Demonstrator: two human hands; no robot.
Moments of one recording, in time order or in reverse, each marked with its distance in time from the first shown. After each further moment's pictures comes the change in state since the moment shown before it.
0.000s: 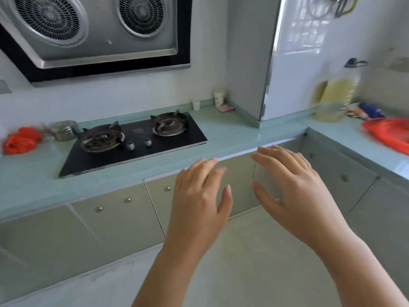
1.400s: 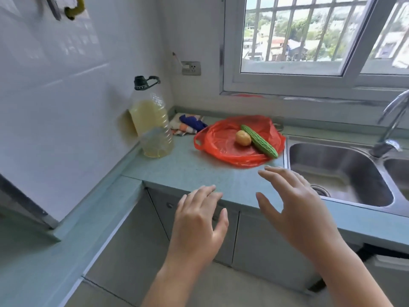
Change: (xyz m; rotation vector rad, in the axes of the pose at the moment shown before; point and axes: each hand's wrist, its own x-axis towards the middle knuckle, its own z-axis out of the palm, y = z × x) left_hand 0.317 0.225 0.533 -0.652 -0.450 0.487; right_hand 0.066 0.538 -0.045 -0.553 0.193 0.797
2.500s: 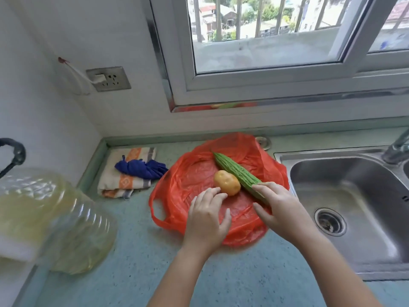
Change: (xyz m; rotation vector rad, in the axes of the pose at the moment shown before) left_hand 0.315 -0.157 0.270 -0.162 -0.404 0.115; right_hand 0.240 0.219 0.220 -0.028 -0.234 0.381
